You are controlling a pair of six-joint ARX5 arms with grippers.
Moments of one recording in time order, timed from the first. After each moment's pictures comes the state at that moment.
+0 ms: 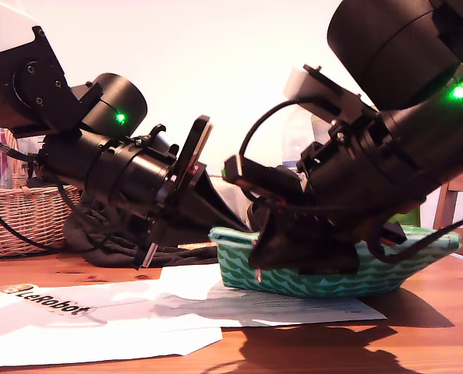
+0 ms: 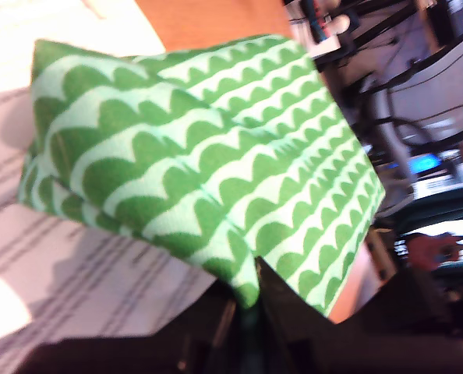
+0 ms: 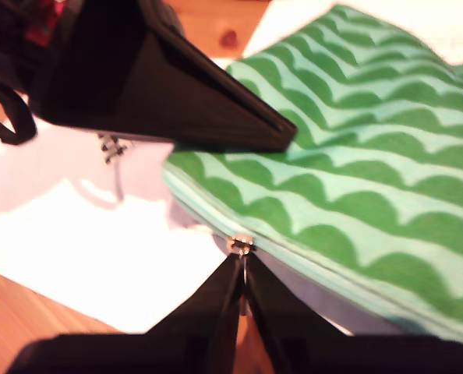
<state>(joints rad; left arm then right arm) -0.50 1.86 0.92 0.22 0.81 -0.54 0.81 1.50 0.45 0.47 0.04 0.39</state>
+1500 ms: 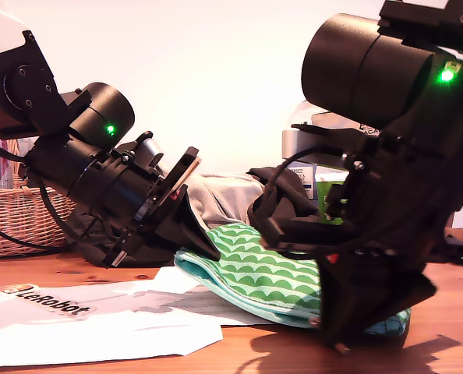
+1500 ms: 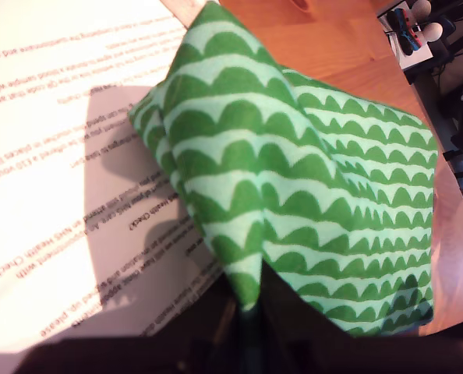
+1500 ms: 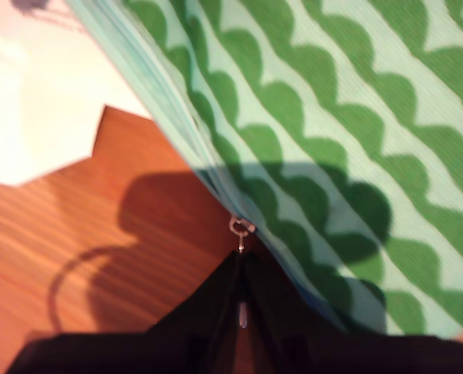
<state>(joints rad) -0.45 1.86 0.92 0.17 0.62 -0.39 0.80 1.49 0.61 -0.22 0.06 0.36</state>
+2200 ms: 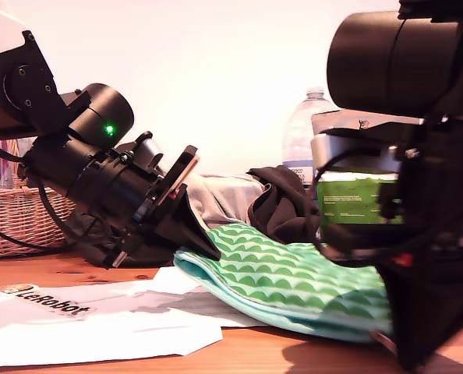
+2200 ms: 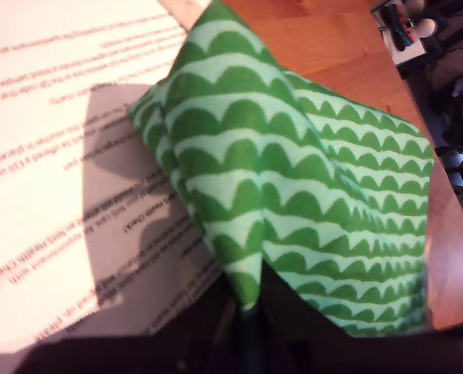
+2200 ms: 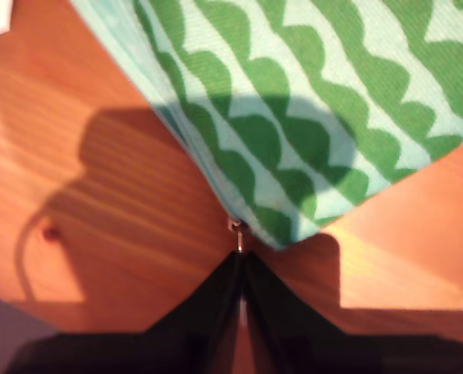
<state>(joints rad) -0.44 1.86 0.92 0.16 0.67 -0.39 0.79 1.42 0.64 -0.52 0.03 0.31</state>
